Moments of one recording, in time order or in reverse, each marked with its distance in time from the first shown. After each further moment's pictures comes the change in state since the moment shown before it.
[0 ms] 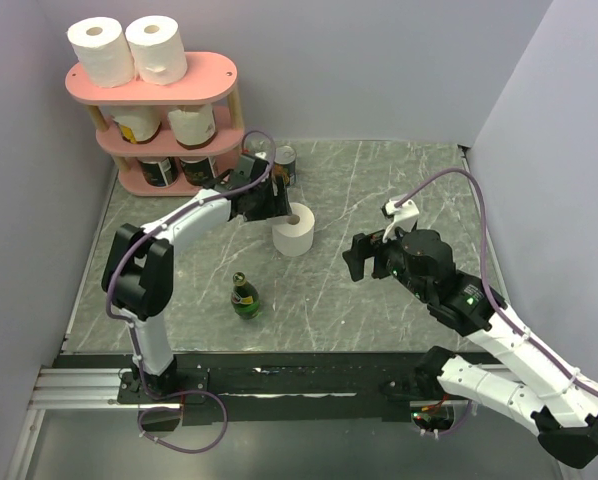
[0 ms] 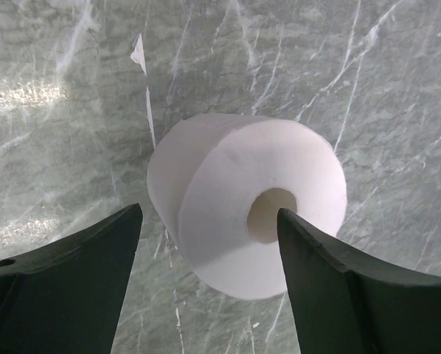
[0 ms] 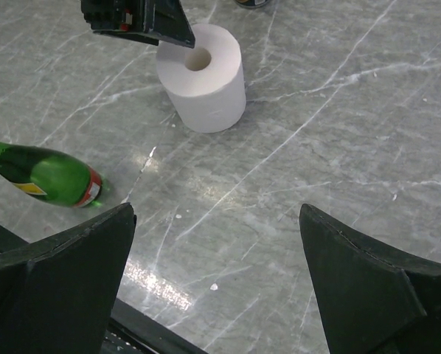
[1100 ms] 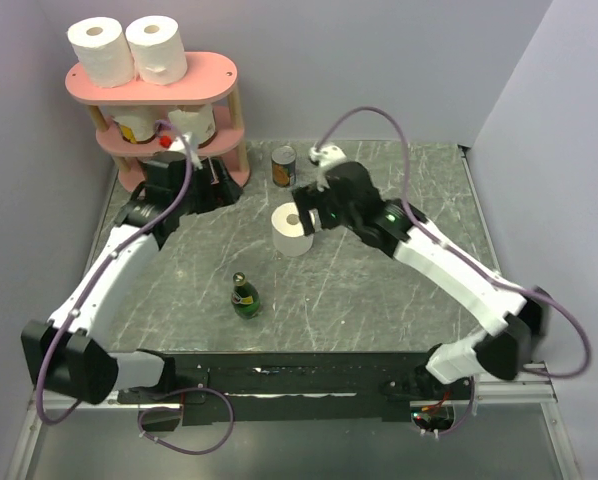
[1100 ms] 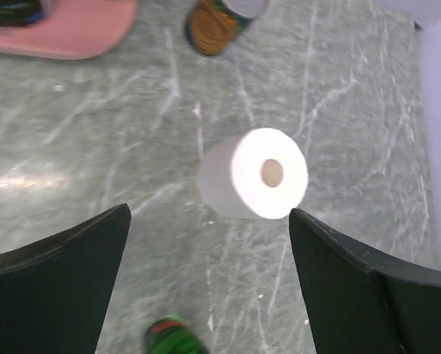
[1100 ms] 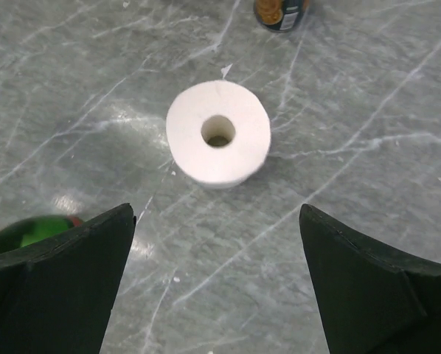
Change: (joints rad) left arm 0.241 -0.599 -0.267 -0.014 0.033 0.061; right arm 0.000 0.710 0.555 -0.050 -0.026 -0.118
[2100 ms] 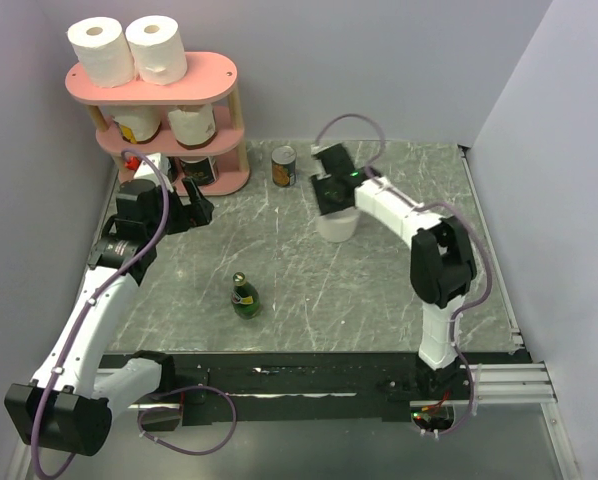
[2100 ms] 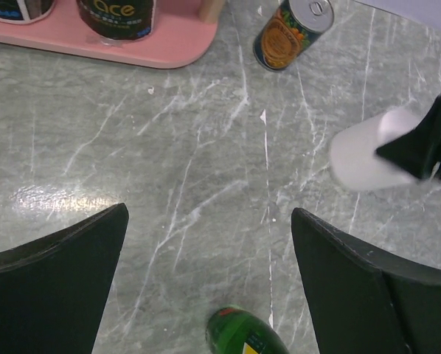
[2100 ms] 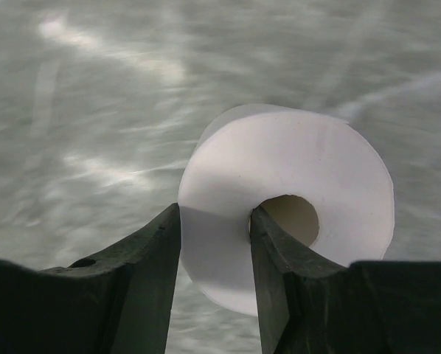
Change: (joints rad) left arm 0.077 -0.229 -0.176 0.005 -0.068 0.114; right arm -0.290 0.476 0.174 -0.037 -0.111 -0.021
